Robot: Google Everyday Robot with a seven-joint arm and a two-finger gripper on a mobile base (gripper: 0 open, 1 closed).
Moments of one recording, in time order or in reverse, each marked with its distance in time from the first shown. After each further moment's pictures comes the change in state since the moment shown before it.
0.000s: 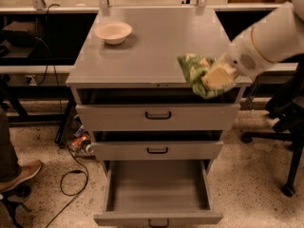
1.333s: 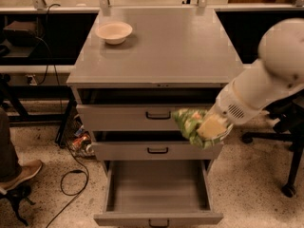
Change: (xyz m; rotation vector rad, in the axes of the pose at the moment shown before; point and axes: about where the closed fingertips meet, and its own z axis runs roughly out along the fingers) arm 0.091 0.074 0.055 -0.226 0.205 -0.007
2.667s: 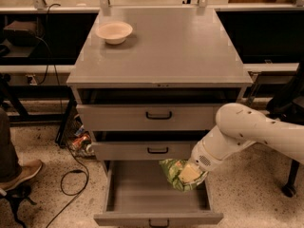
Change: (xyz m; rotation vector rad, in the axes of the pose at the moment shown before) arm 0.079 0.027 0.195 -0.227 0.076 0.136
